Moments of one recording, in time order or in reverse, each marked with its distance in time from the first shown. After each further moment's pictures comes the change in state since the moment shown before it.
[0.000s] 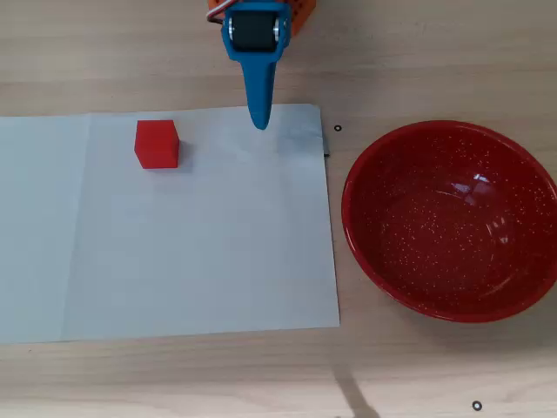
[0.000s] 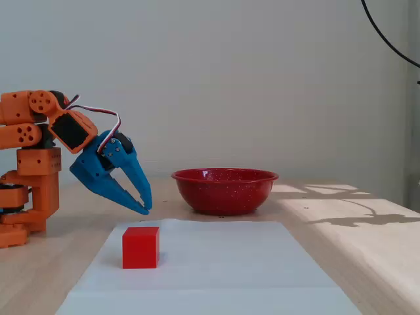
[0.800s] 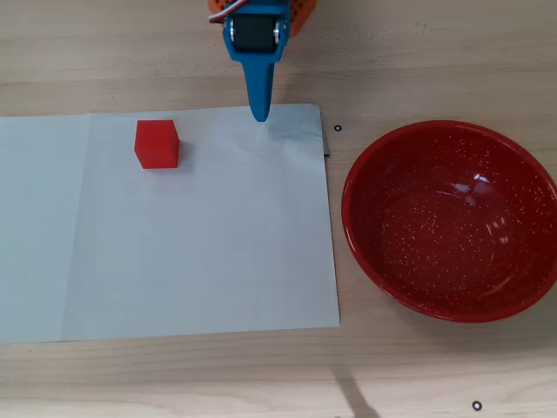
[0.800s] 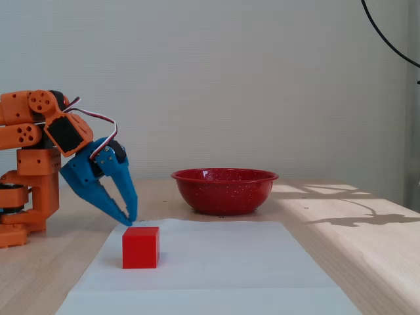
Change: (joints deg) arm 0.0 0.5 -3.9 10.5 0.5
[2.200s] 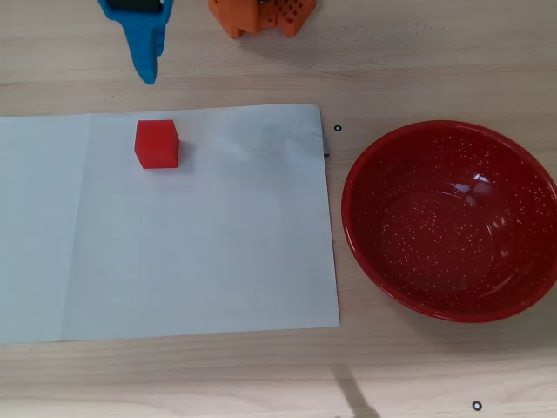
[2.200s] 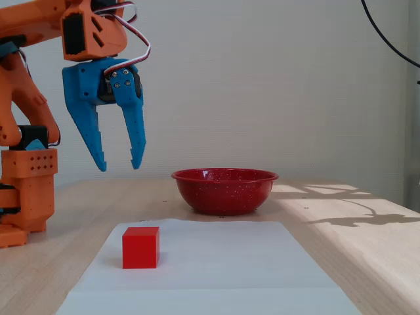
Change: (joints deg) arm -30.6 -70.1 -70.5 27.4 33.5
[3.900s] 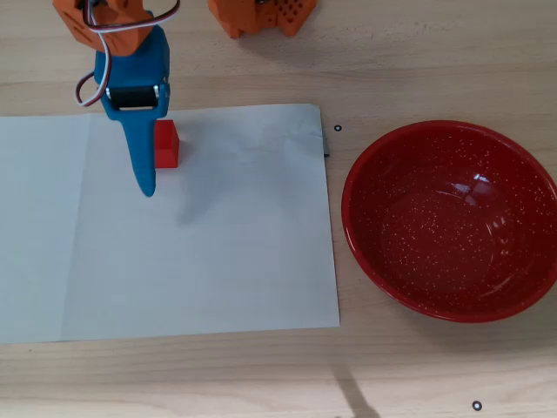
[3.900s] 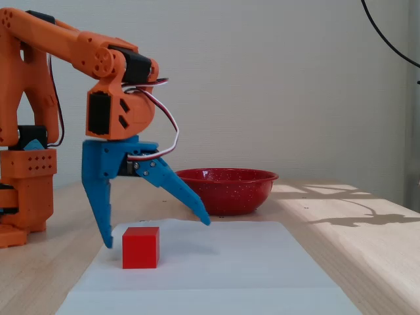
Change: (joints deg) arm -1.8 -25.3 6.3 -21.4 6.5
